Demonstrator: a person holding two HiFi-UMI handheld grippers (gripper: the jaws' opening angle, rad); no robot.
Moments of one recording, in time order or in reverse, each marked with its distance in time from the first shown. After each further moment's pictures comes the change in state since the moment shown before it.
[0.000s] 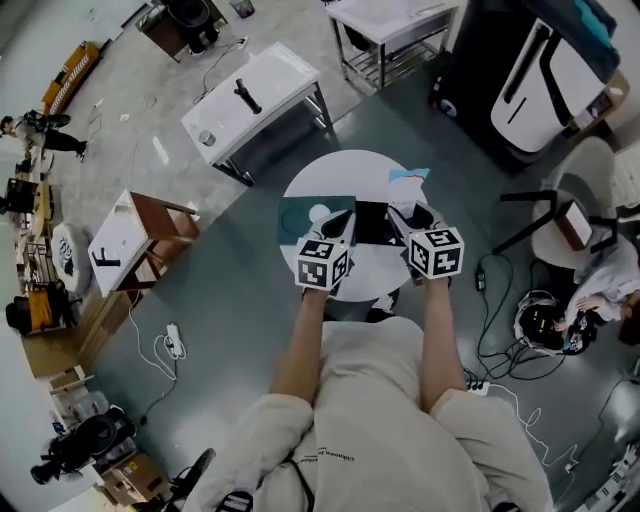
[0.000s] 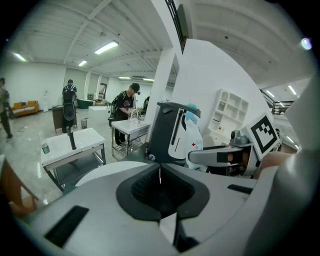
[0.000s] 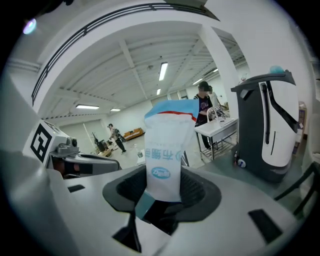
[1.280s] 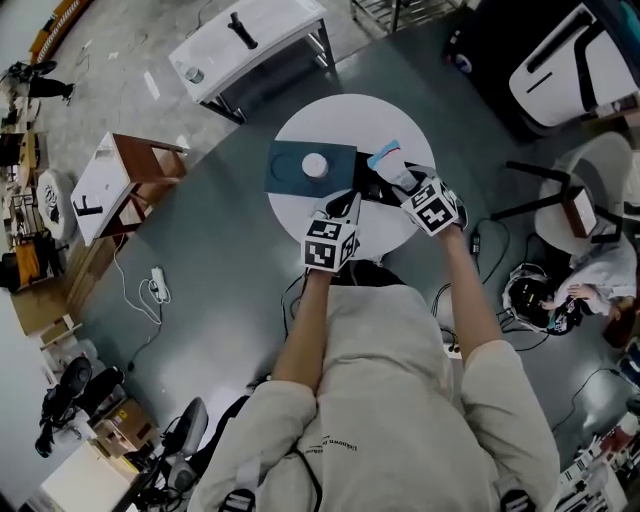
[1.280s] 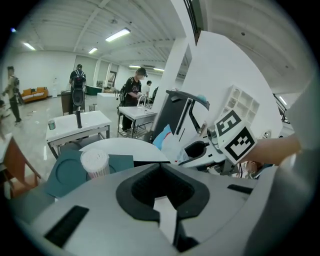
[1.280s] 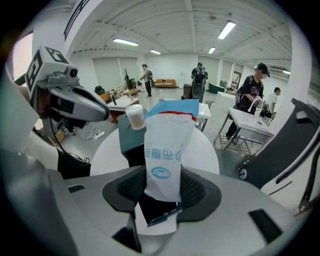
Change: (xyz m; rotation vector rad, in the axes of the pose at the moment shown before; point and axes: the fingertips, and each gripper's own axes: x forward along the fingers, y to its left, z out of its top) left arm 0.028 0.012 -0.072 -0.122 0.101 0.055; right arm 0.072 -0.033 -0.107 -0.550 0.545 0.168
